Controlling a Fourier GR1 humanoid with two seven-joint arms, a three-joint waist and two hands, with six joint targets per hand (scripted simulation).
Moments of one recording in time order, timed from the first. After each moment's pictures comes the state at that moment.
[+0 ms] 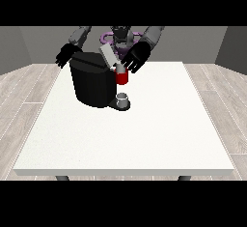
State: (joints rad) left arm -1.18 0.43 0.12 -0.60 -0.65 -0.14 -0.10; right arm -0.32 -0.04 -0.04 -1.39 -0.03 -0.16 -0.05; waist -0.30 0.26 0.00
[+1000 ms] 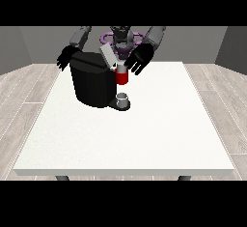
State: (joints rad) left arm -1.17 0.44 0.11 -0.61 -0.69 -0.14 -0.15; right arm -0.31 -0.03 -0.05 -1.38 -0.04 -0.17 -0.09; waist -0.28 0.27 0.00
